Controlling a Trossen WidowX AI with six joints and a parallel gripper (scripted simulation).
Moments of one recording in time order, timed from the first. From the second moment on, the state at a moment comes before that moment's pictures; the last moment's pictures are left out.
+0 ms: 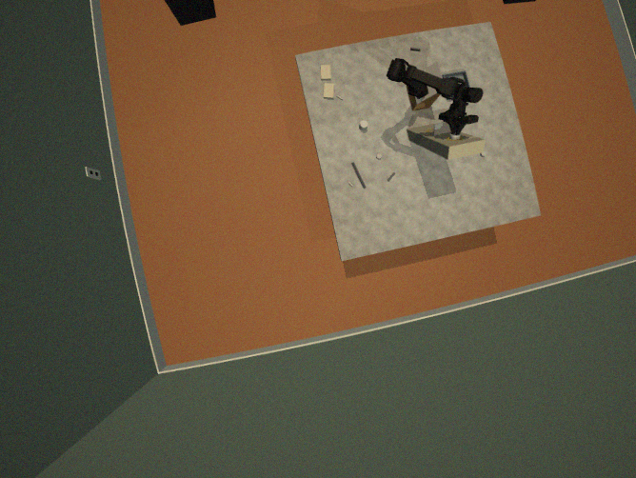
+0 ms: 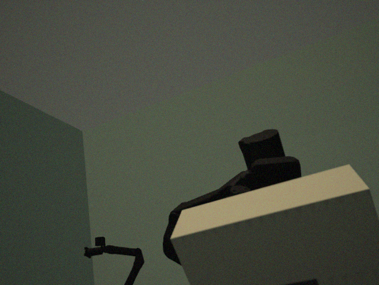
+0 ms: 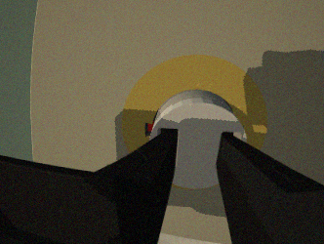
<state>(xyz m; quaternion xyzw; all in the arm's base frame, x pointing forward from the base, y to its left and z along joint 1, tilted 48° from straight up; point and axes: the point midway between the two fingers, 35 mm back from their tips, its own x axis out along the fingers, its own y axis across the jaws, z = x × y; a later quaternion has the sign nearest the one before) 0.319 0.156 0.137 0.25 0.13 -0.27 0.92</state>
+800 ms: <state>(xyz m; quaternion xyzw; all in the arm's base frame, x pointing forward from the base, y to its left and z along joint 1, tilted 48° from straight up) 0.266 0.163 0.139 0.25 0.15 -0.26 0.92</state>
